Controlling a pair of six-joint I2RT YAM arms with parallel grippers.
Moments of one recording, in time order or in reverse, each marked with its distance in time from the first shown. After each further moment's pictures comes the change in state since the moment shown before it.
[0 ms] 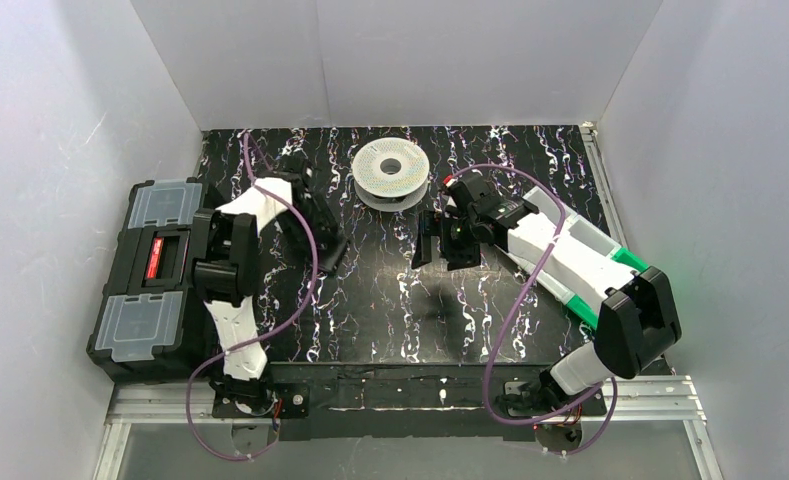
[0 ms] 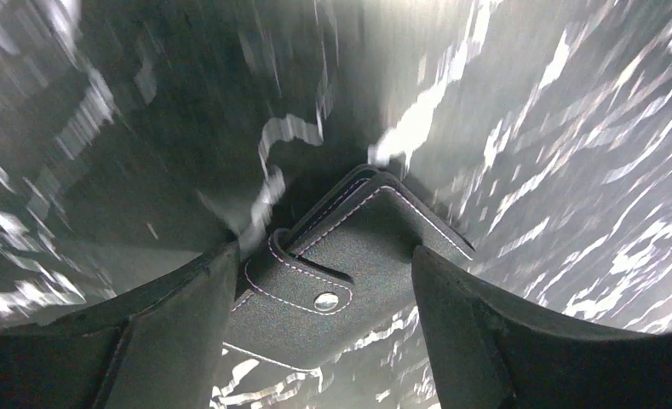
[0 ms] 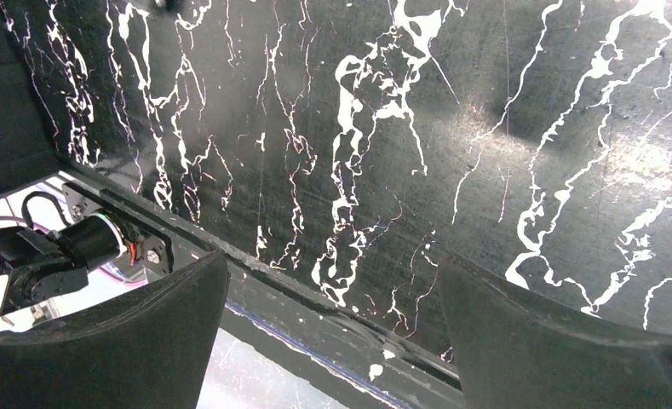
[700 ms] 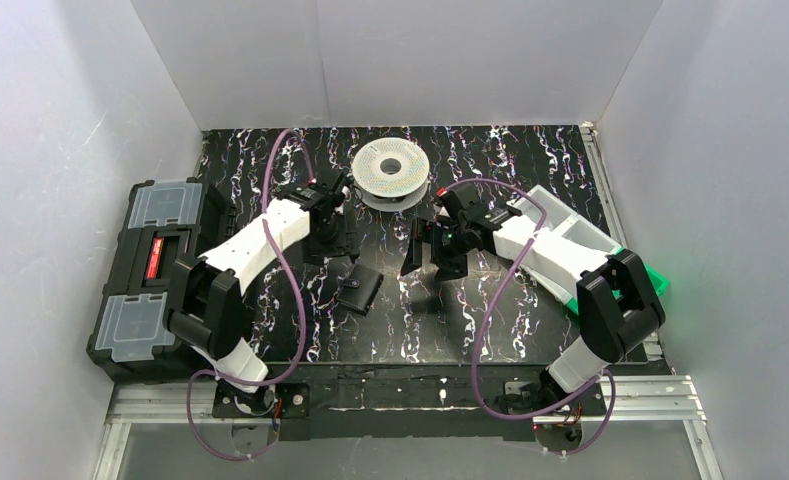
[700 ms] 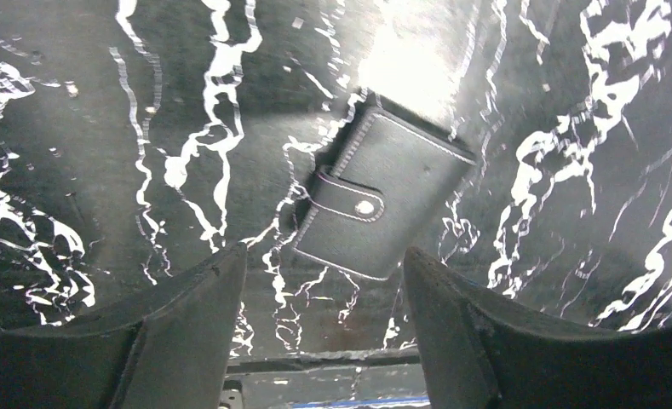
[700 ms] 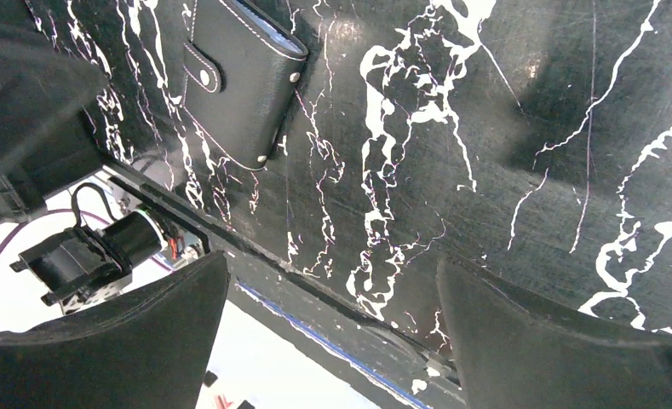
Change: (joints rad) left arm -0.323 -0.383 -0.180 -0.176 -0.134 0.023; right arm 0.000 0.090 -0.079 0.144 -0.126 0.104
